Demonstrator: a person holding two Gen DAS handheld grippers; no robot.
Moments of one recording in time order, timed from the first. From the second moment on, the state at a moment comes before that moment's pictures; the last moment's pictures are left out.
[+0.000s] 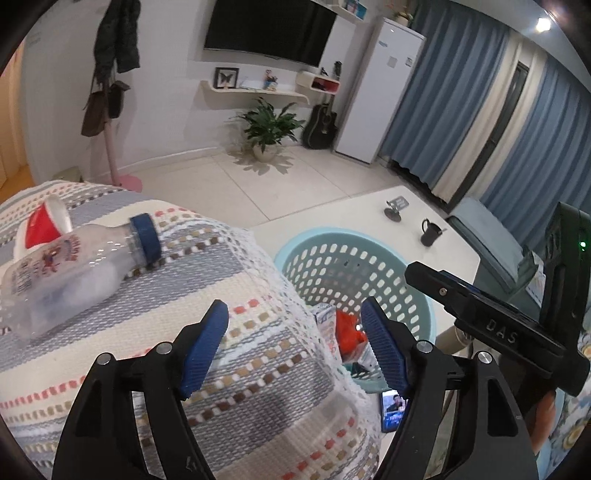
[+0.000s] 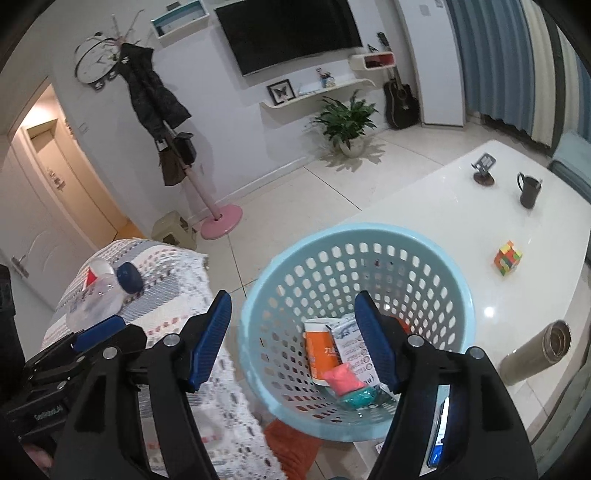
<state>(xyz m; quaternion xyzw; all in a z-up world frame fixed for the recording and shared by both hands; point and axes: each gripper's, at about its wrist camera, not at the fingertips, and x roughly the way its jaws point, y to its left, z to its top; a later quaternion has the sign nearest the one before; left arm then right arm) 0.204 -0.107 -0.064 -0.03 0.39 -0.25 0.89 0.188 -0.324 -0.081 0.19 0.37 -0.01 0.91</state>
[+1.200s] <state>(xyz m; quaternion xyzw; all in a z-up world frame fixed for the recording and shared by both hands) 0.352 0.098 -0.075 -0.16 0.49 -0.12 0.85 0.237 -0.140 -0.047 0.09 0.39 0.14 0.91</state>
